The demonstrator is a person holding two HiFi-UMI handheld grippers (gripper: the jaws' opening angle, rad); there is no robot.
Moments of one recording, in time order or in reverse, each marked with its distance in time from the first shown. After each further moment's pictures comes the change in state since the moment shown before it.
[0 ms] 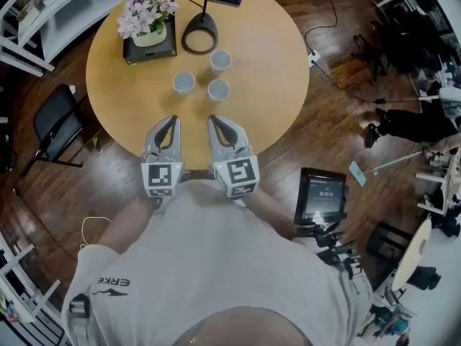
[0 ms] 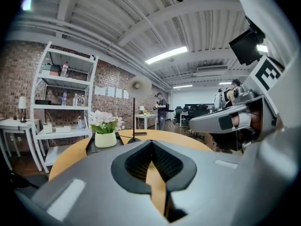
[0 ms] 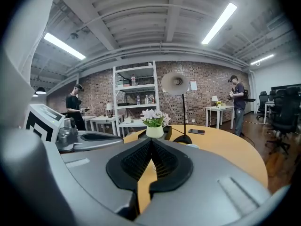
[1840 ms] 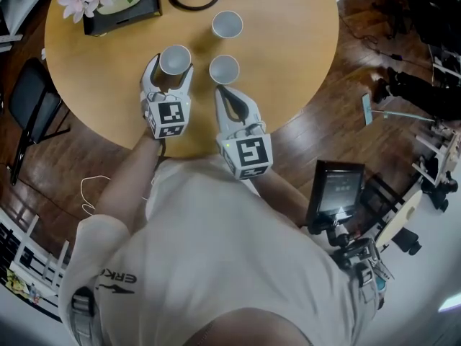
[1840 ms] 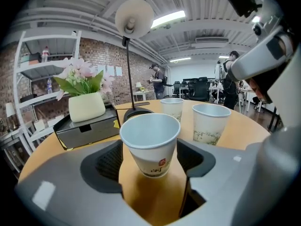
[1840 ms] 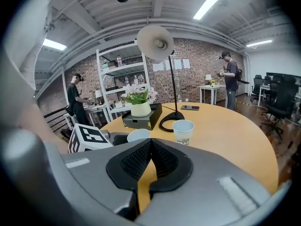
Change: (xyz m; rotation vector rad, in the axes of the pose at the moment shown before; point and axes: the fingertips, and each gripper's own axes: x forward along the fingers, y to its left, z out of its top) left arm 0.168 0.033 -0.148 0.122 0.305 -0.017; right arm 0.079 -0.064 -0.071 0.111 0.239 -0.054
